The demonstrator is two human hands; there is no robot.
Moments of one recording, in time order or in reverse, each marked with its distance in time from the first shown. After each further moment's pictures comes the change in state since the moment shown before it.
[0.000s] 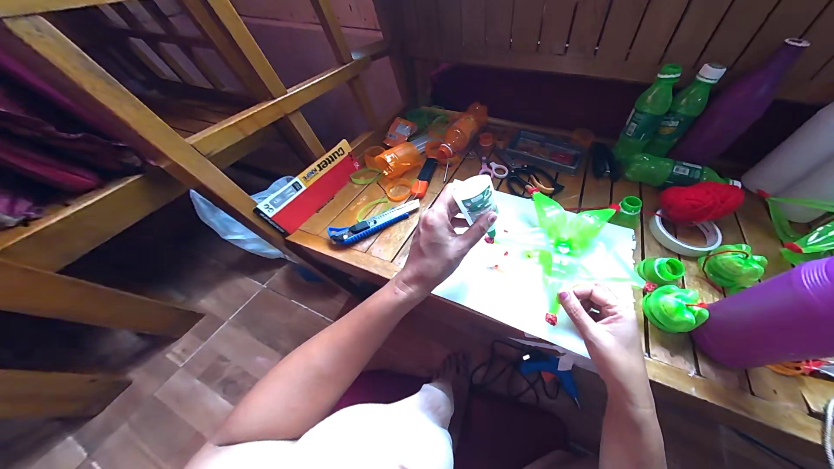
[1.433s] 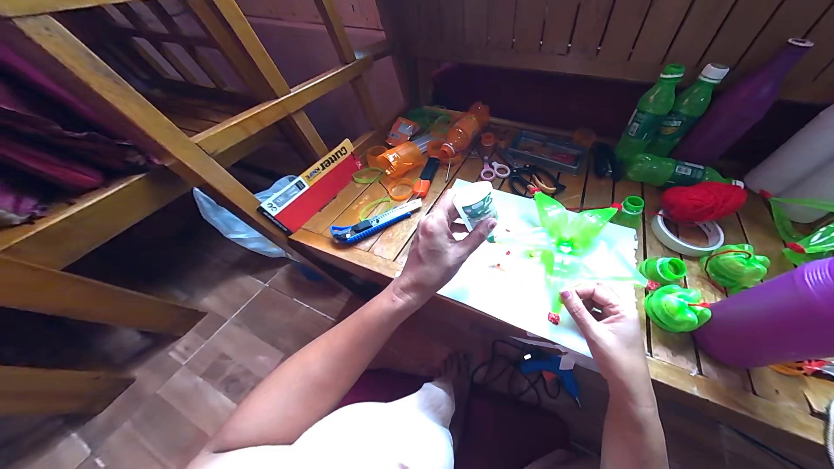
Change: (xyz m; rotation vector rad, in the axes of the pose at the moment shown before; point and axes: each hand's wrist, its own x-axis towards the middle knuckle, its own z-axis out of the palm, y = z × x) left_hand -0.008 0.003 -0.004 0.062 0.004 0.022; right_hand 0.000 -0.001 0.001 -0.003 0.007 -0.020
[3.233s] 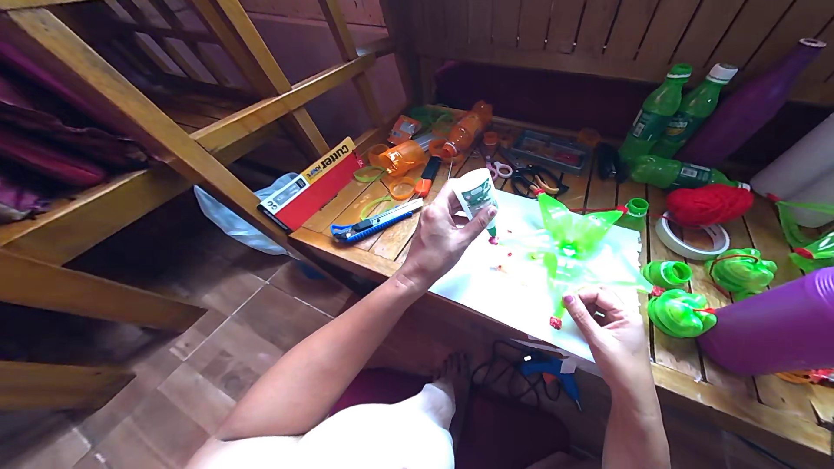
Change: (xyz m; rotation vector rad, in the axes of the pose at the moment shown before) left_hand 0.012 -0.007 0.000 -0.087 -0.018 -0.113; right_hand -0.001 0.002 -0.002 -0.005 -0.009 -0.008
